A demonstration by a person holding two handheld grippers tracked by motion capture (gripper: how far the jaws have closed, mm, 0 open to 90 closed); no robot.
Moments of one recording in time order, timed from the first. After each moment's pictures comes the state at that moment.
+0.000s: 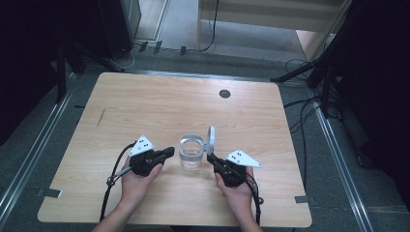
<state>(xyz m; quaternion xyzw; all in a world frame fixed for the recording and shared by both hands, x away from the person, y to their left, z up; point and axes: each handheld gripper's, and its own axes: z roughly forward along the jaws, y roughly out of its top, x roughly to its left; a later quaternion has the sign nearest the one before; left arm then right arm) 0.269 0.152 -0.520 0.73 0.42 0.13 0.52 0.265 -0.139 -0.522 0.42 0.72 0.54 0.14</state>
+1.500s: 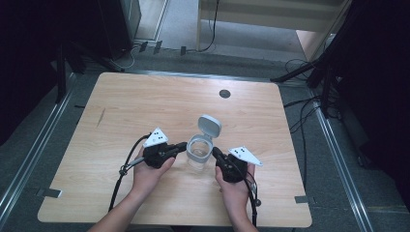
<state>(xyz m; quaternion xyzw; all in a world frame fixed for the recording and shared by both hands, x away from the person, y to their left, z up) 0.290 0.121 -0.508 0.75 0.38 0.11 0.53 0.268 -0.133 -0.511 0.51 0.67 0.51 0.18</state>
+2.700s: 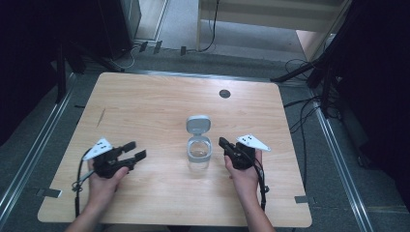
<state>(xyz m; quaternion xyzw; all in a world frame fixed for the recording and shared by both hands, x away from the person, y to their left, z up) 0.249 0.271 -0.534 0.67 0.47 0.17 0.55 0.307 -0.159 -0.508 0.48 0.69 0.52 0.17</state>
